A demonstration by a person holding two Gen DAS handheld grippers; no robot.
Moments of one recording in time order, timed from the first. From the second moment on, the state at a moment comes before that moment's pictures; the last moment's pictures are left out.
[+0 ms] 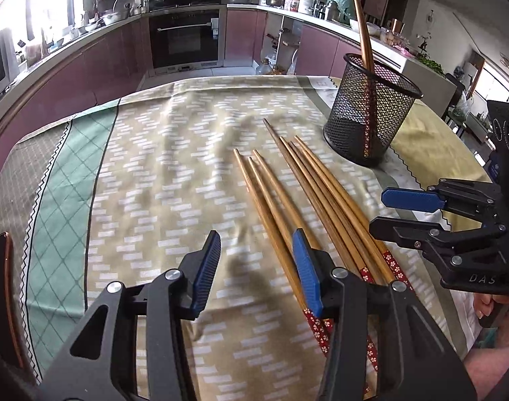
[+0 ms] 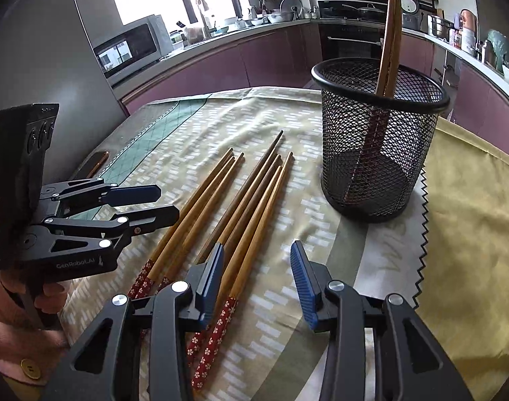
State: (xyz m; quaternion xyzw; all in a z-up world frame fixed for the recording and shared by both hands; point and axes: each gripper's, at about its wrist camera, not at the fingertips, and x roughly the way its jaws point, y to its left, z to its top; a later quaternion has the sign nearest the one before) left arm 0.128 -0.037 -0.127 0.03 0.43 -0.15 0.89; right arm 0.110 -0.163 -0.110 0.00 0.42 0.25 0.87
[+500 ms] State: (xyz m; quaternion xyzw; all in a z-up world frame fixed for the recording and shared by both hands) left arm 0.135 -0.038 -0.133 0.03 0.45 -0.15 0.88; right arm 0.117 -0.159 -0.114 -0.01 0.43 0.24 0.87
